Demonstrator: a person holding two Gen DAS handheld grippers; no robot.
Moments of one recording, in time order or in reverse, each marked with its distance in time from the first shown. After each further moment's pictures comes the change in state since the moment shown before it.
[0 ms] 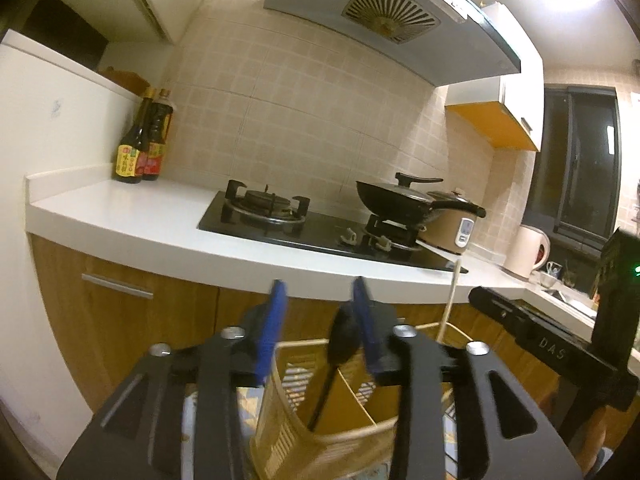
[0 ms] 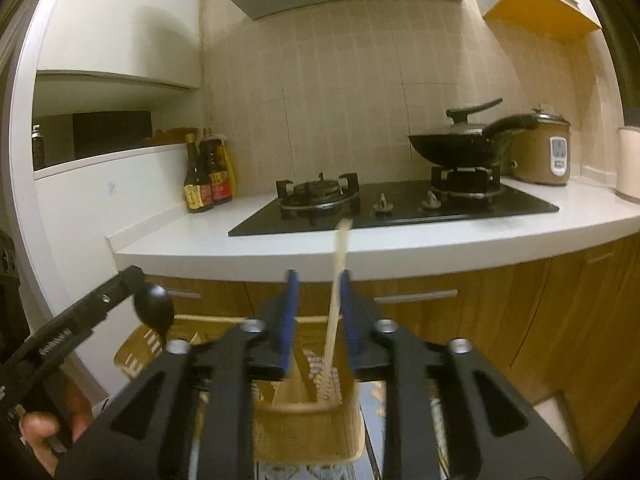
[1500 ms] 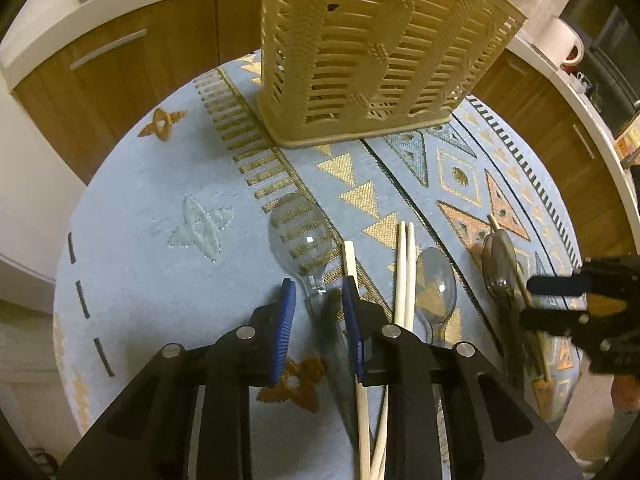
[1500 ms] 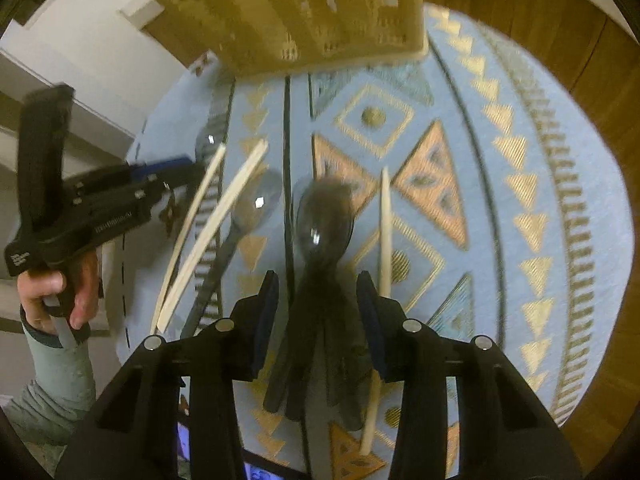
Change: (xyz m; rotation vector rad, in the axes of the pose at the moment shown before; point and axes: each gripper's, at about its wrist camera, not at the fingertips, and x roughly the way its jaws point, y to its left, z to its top) left arm -0.015 0.015 -0.125 0.095 0.961 0.079; right arm -0.046 0.028 -0.150 0.081 1.067 0.154
